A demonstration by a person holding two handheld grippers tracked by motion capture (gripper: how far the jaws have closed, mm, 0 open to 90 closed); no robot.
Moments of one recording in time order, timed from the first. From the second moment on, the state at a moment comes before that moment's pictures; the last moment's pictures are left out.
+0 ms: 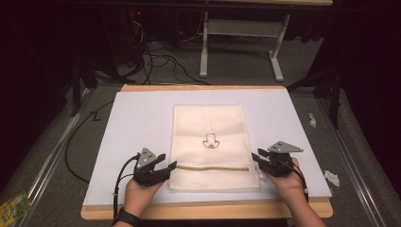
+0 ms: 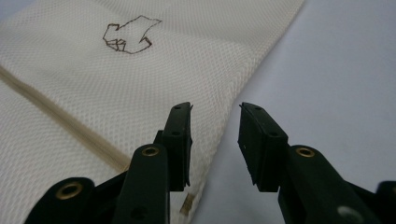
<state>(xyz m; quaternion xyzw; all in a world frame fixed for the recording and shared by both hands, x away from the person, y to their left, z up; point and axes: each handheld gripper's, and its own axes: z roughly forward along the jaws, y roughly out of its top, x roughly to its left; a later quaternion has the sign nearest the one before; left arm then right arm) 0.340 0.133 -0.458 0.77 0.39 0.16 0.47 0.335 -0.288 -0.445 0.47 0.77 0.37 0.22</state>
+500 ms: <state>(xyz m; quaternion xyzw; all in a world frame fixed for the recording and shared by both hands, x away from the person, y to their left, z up) 0.340 0.124 -0.460 0.78 0.39 0.16 0.47 0.323 -0.295 -0.471 0.49 0.77 0.37 0.17</state>
